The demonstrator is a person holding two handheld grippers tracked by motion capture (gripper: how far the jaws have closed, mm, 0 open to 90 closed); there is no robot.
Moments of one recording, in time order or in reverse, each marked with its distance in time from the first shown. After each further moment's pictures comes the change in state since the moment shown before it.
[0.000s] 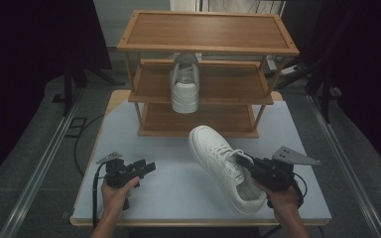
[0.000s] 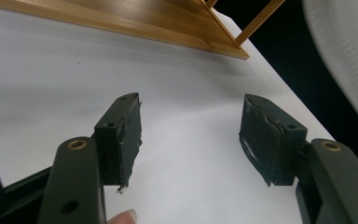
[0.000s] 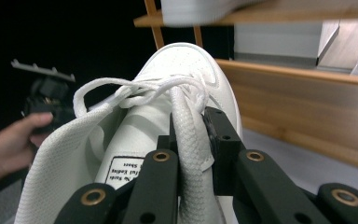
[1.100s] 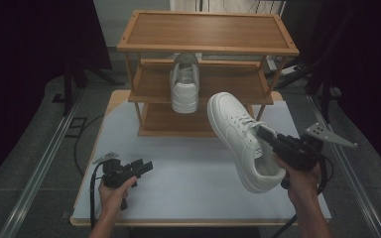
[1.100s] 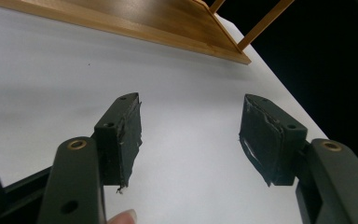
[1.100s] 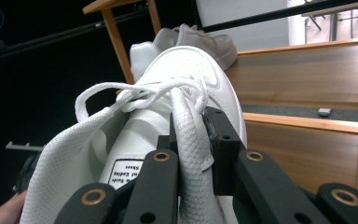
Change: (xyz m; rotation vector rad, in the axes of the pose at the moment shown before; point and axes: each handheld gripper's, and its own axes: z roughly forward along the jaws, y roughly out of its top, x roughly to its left) left arm 0.005 0.000 -0.006 -0.016 0.003 -0.018; right arm -0.022 0.059 -0.028 -0.170 -0.074 0.092
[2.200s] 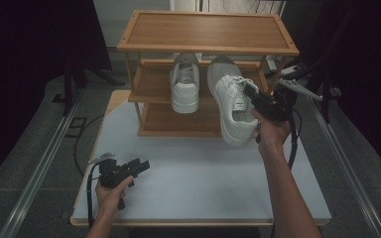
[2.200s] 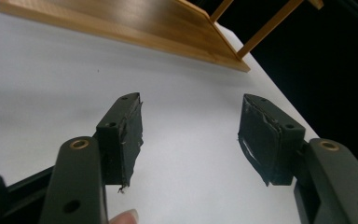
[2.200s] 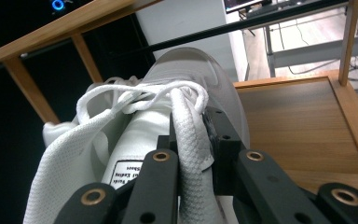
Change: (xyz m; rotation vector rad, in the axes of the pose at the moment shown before) left arm 0.004 0.001 -0.009 -0.032 -0.007 -0.014; right arm -0.008 0.055 0.101 -0.046 -0.245 0.082
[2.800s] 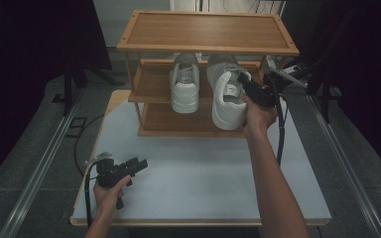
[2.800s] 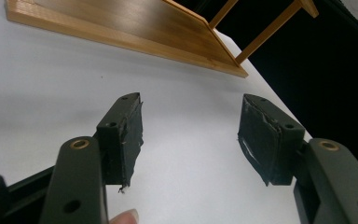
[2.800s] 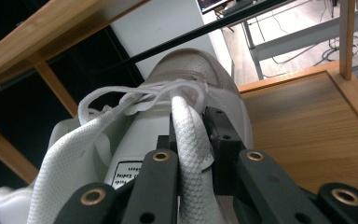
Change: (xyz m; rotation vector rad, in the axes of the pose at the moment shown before) left arm 0.003 0.002 -0.004 -0.019 -0.003 -0.010; right arm 0.001 0.008 0.048 -0.023 -0.084 0.137
